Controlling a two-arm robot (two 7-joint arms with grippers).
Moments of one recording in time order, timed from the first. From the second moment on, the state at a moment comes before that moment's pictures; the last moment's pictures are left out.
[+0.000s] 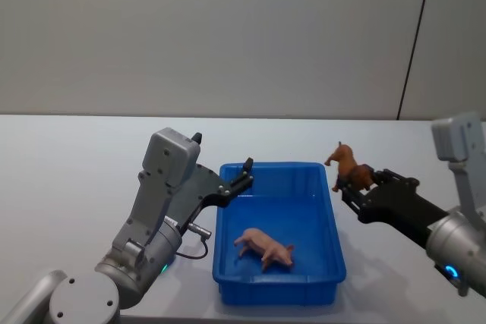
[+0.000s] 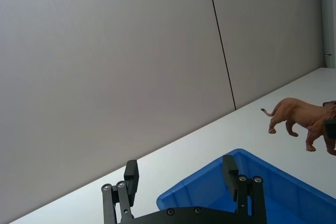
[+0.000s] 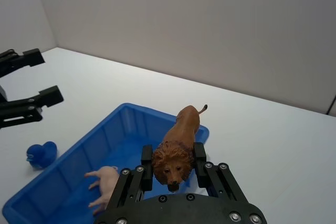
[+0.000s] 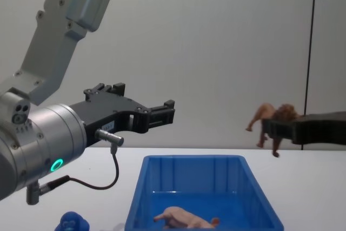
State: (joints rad) left arm -0.24 0.38 0.45 -1.63 -0.20 0.01 -0.01; right arm 0.12 0.29 -0.24 -1.75 0.30 0.37 0.25
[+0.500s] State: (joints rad) left arm -0.24 0.38 0.45 -1.63 -0.20 0.01 -0.01; right arm 0.17 0.24 -0.30 -1.71 0.22 0.43 0.28
